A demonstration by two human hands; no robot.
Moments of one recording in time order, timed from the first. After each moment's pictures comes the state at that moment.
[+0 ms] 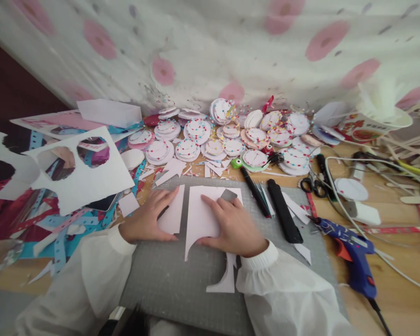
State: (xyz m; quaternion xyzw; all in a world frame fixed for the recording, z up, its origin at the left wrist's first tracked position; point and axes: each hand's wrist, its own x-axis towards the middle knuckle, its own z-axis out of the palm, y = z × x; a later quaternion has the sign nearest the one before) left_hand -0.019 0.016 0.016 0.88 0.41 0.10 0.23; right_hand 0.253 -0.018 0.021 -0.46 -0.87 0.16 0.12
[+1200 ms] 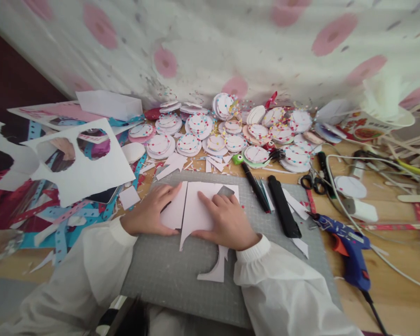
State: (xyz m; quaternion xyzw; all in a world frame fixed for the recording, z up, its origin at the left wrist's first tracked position) left_hand -0.015 0.014 0.015 0.88 0.40 0.10 0.23; right_hand 0.241 -0.021 0.013 -0.46 -0.87 0.12 0.10
